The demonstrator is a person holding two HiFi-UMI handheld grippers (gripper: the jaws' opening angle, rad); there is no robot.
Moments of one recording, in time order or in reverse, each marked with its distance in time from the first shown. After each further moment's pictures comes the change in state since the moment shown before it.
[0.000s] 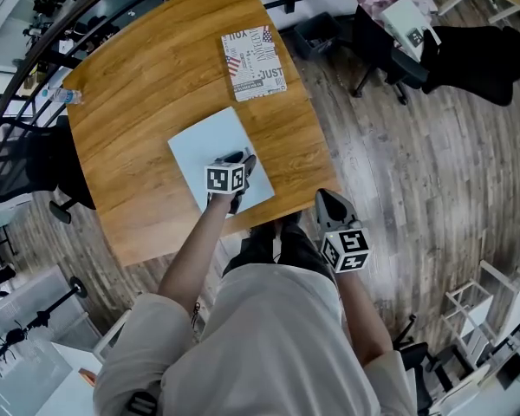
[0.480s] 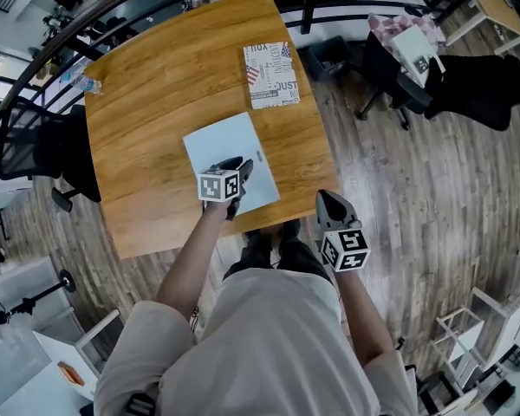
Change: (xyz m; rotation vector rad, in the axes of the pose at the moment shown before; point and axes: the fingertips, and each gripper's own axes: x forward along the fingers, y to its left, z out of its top) left arm -0.071 -0.001 0.013 -0.046 -0.163 -0.008; right arm -0.009 0.029 0.021 -0.097 -0.037 0.059
